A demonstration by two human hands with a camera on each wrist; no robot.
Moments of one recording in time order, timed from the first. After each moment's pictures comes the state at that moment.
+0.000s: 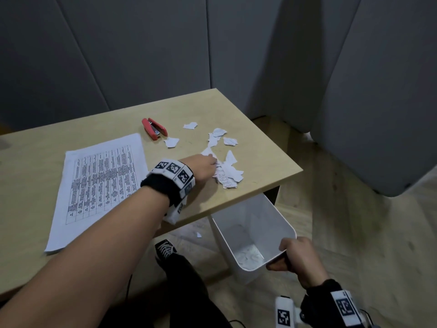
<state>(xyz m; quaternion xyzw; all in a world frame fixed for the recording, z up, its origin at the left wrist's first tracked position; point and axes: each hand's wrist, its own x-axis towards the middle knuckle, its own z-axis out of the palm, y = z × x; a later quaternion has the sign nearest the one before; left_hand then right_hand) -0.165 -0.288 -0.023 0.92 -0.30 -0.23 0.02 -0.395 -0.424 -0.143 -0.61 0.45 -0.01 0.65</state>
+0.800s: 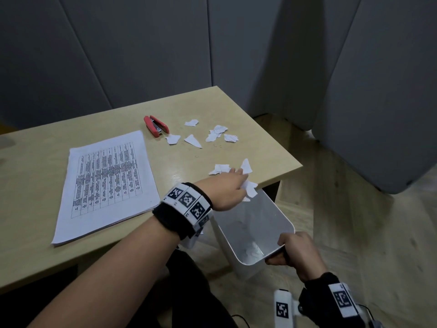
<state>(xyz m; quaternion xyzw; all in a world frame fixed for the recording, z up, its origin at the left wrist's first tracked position) -0.233 -0.297 -0.044 0.87 -0.43 -0.25 0.05 -0.398 -0.423 -0.140 -0.60 0.44 0.01 0.67</state>
